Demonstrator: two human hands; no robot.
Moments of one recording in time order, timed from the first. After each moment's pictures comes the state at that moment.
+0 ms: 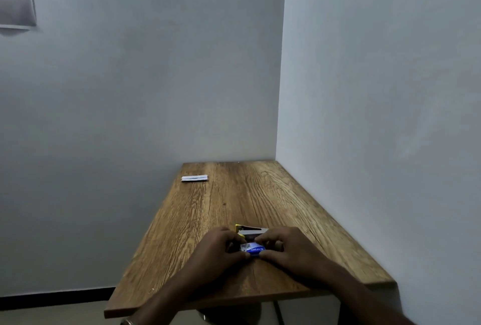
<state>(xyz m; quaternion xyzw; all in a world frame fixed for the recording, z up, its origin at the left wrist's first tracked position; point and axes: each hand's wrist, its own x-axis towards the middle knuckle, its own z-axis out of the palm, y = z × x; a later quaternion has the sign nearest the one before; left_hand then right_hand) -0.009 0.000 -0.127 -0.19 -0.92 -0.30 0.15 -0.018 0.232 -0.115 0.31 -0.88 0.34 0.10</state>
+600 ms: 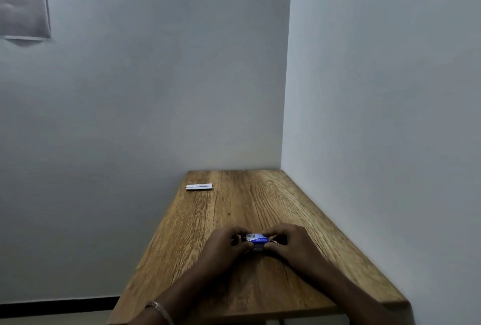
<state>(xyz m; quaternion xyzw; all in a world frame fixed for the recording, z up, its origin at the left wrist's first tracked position) -0.038 0.010 -0.117 -0.16 -0.91 -0.35 0.17 -0.053 0.226 -0.119 0.23 -0.87 0.40 0.15</state>
